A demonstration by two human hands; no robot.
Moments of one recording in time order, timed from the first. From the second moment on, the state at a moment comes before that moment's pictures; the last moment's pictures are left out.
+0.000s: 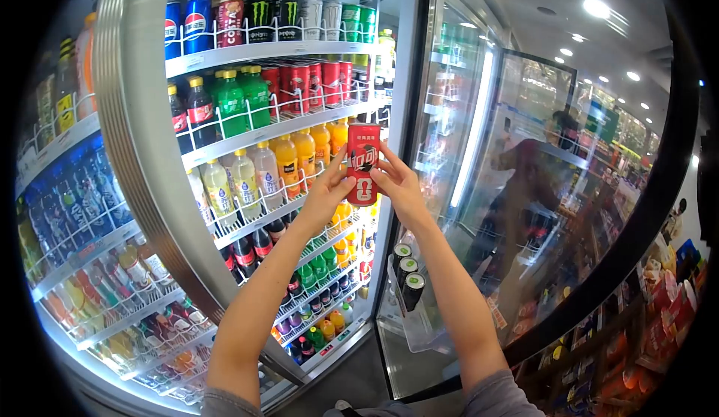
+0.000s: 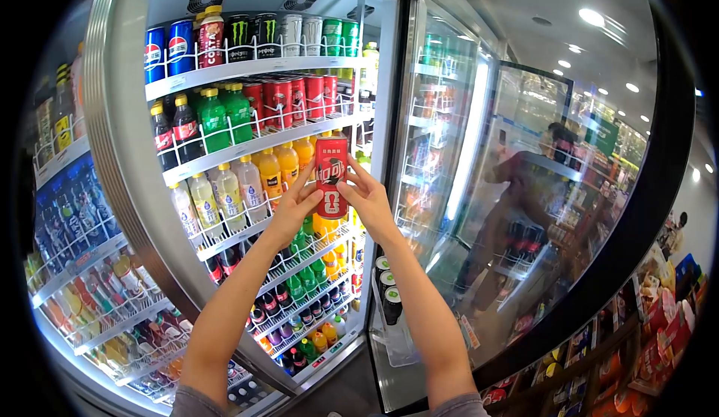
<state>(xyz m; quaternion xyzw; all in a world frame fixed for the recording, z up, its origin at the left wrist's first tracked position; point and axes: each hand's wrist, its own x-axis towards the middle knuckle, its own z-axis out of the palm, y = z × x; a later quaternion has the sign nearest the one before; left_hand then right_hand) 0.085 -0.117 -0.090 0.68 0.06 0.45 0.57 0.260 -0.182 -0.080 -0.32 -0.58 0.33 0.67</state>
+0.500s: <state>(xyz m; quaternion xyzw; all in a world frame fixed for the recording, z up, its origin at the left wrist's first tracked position) 0.010 -0.236 -0.105 0.65 0.20 0.52 0.51 0.200 -0.241 -0.096 -0.24 -0.62 0.44 0.61</state>
